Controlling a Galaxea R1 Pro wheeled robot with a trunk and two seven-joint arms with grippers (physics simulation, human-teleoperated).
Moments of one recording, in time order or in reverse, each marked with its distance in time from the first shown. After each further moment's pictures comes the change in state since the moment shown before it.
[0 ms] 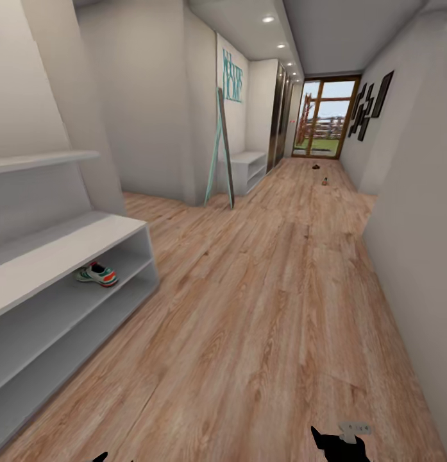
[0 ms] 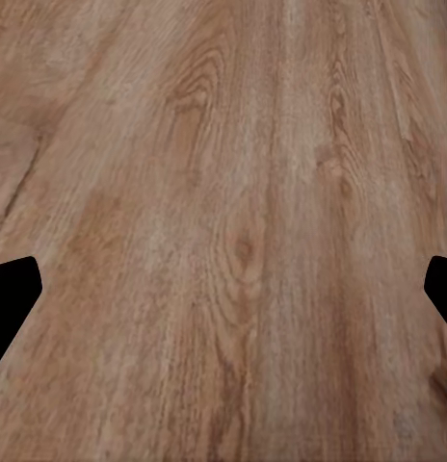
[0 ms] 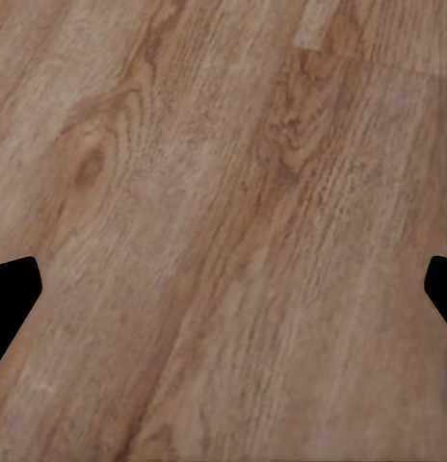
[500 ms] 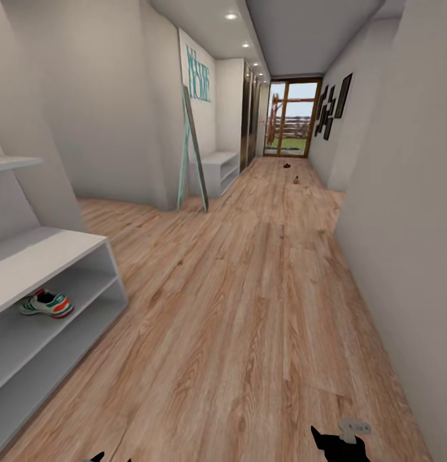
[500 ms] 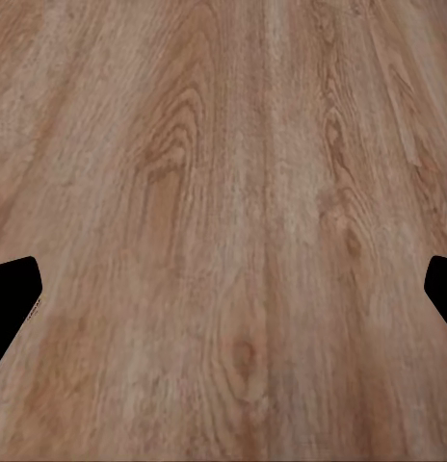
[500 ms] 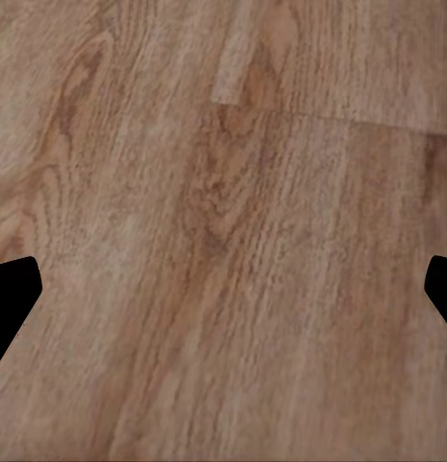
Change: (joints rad) left arm 0.000 -0.001 0.001 0.000 0.000 -0.001 0.050; right arm 0.000 0.000 0.000 0.000 0.000 0.000 0.000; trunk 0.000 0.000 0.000
